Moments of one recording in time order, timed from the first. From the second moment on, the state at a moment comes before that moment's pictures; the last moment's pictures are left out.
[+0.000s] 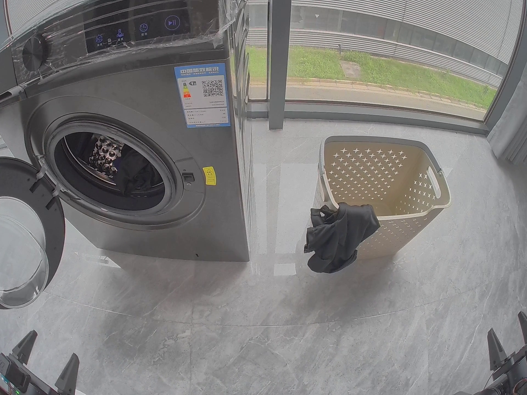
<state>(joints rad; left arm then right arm) -0.07 0.09 -0.02 0.03 0.01 -0.01 -0.01 0.01 -0.02 0.02 -0.04 0.01</state>
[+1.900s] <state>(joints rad) -0.07 0.09 -0.02 -0.01 0.00 0.00 0.08 0.36 -0.28 -0.04 0.05 0.06</state>
